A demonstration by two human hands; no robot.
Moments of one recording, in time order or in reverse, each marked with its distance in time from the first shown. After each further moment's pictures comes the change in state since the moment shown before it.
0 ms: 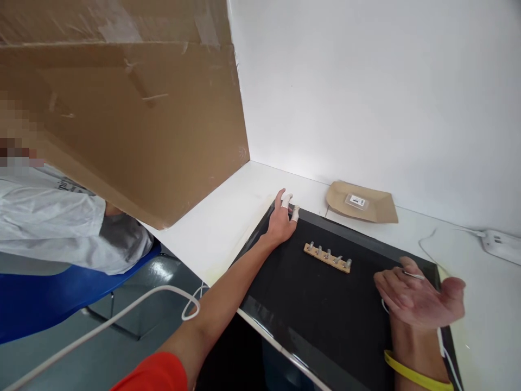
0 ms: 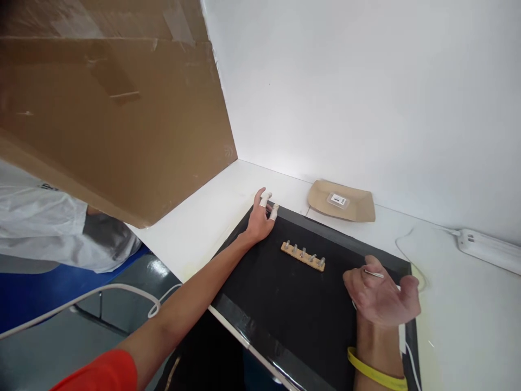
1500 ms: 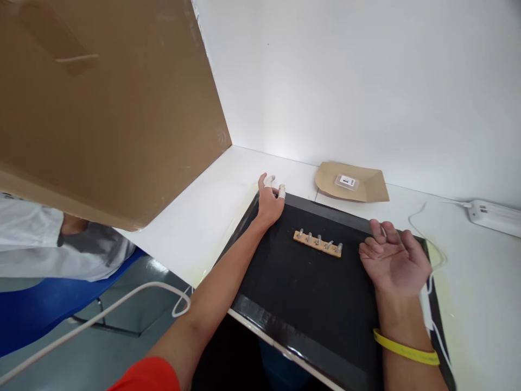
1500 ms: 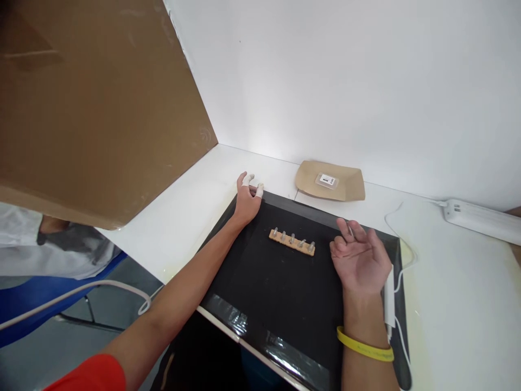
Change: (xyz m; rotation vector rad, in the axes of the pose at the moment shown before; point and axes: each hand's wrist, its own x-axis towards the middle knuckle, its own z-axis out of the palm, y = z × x) left_hand 0.021 -0.004 0.018 -0.270 0.087 -0.236; right_hand 0.027 0.012 0.012 0.117 0.335 -0.037
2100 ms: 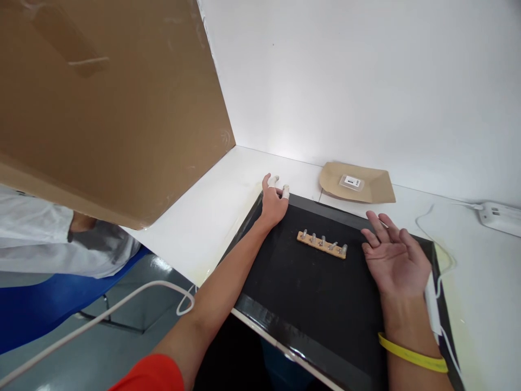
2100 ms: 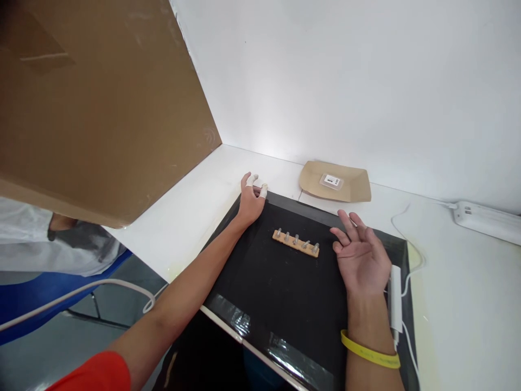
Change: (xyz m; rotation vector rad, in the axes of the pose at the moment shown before) left_hand 0.000 -0.001 0.001 -0.010 -0.008 -0.001; right_hand -0.002 0.000 0.016 -0.085 0.083 -0.015
